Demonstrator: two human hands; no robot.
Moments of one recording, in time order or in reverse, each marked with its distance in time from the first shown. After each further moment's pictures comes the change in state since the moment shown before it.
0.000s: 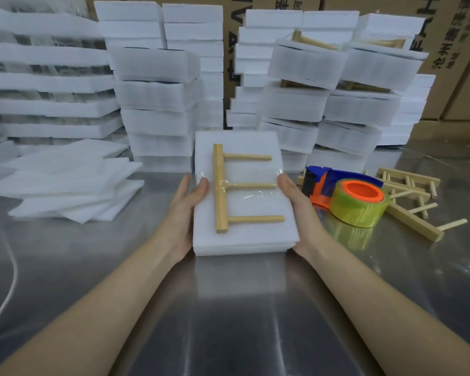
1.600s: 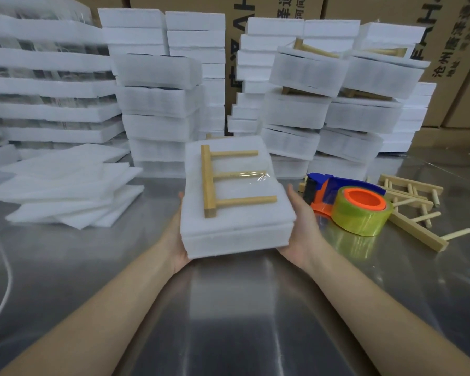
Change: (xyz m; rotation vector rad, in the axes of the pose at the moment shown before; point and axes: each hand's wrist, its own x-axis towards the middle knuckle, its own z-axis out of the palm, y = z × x) left_hand 0.001 -0.009 -0.003 -0.064 0.135 -0.147; right_hand -0.001 -0.001 0.006 0.191 0.040 0.187
